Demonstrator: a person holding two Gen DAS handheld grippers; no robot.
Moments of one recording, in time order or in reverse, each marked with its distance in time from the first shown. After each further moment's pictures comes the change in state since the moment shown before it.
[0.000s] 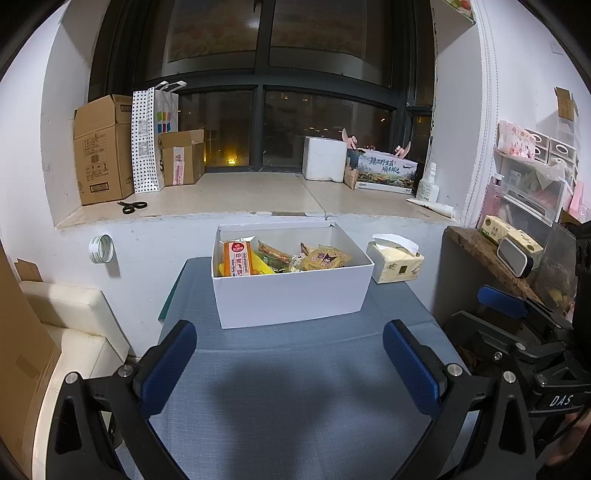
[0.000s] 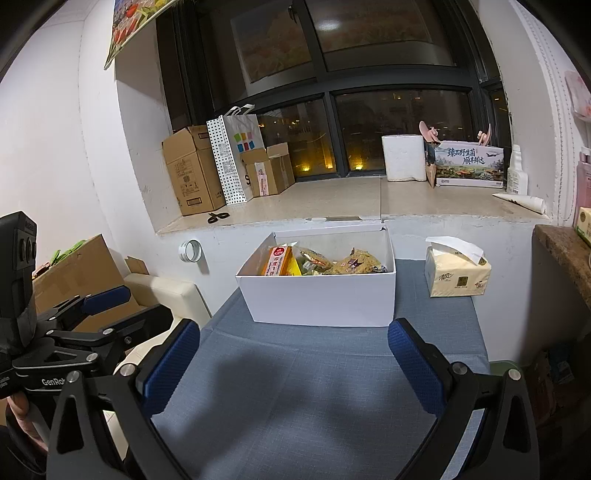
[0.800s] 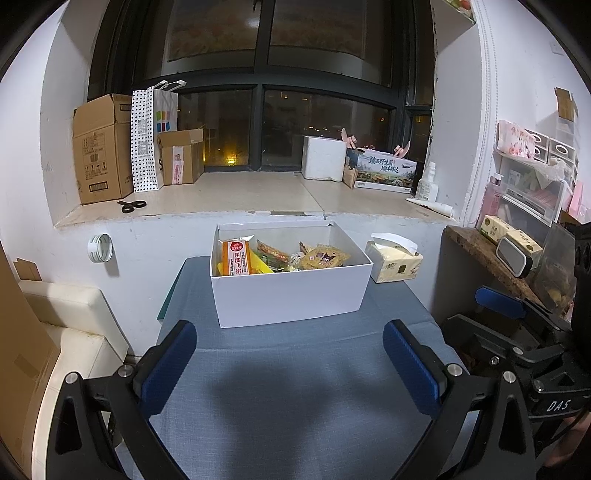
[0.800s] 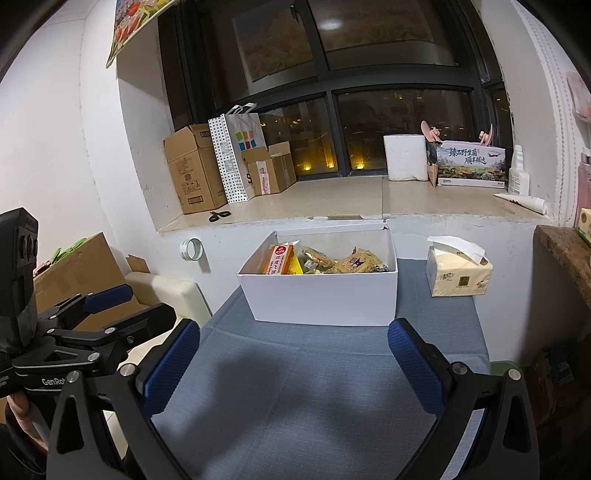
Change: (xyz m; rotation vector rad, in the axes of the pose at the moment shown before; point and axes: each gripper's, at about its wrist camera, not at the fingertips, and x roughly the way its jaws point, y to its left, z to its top) left arm 0.001 -0.001 -0.001 0.000 0.002 0.000; right arm 0.001 0.001 -0.002 -0.007 0.005 0.004
